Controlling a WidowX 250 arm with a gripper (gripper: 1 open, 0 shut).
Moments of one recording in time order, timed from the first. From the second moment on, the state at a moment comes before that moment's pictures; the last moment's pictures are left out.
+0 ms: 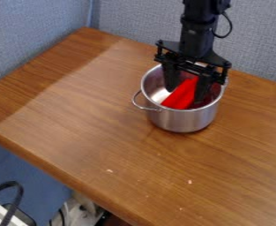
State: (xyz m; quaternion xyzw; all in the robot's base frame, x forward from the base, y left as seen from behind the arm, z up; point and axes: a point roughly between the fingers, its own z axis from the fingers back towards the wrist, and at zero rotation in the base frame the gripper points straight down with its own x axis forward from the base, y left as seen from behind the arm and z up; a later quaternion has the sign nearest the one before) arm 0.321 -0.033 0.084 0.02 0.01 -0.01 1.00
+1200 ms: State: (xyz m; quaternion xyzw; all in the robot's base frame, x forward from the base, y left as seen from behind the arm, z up) arm 0.318 -0.032 0.086 0.01 0.02 -0.01 1.00
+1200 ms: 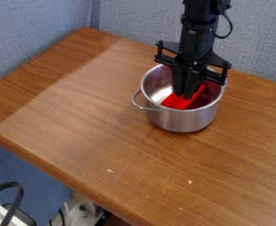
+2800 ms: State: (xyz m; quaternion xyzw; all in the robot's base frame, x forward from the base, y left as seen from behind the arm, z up) arm 0.321 -0.029 0.082 0.01 0.02 -0.01 1.00
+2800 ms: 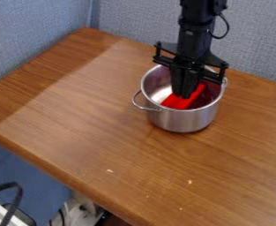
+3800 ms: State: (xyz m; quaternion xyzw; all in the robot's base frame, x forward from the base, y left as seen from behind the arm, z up) arm 0.325 -0.026 0.076 0.01 0.02 0.00 1.00
